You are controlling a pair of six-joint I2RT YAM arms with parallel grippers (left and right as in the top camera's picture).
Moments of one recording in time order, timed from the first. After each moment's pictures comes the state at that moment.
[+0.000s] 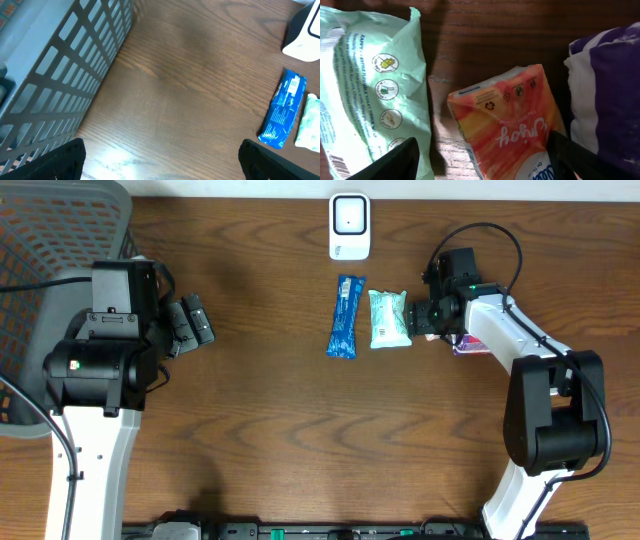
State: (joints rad) left arm -0.05 1.24 1.43 -1.14 -0.14 -0.37; right arm 0.14 1.99 1.32 -0.55 -0.06 0.10
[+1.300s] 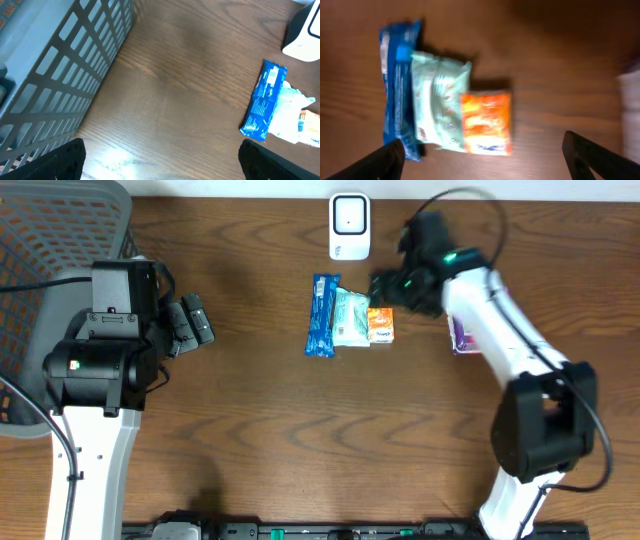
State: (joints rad) left arm -0.05 1.24 1.43 -1.14 -0.14 -0.37; right arm 0.25 1.97 1.66 -0.85 -0.14 0.34
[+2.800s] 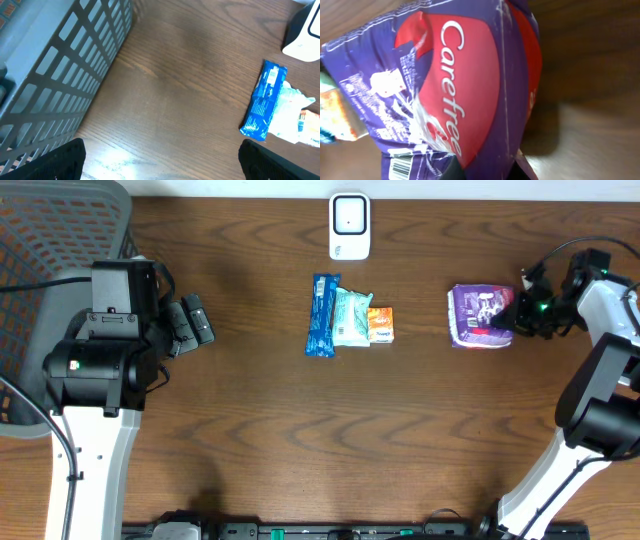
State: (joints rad) left arm -0.05 1.24 1.43 -1.14 -0.14 -0.37; right arm -0.36 2.13 1.61 -0.93 -0.48 -0.11
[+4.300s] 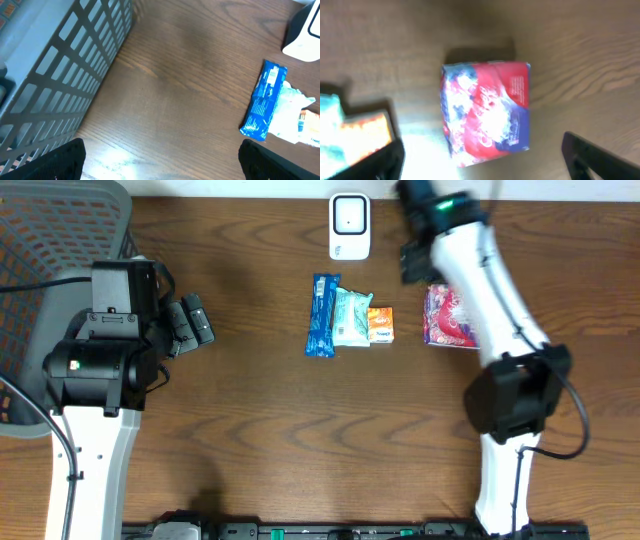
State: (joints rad) left arm -0.05 1.24 1.43 -1.14 -0.14 -0.37; right arm 0.25 2.22 2.26 -1.41 0.36 0.29
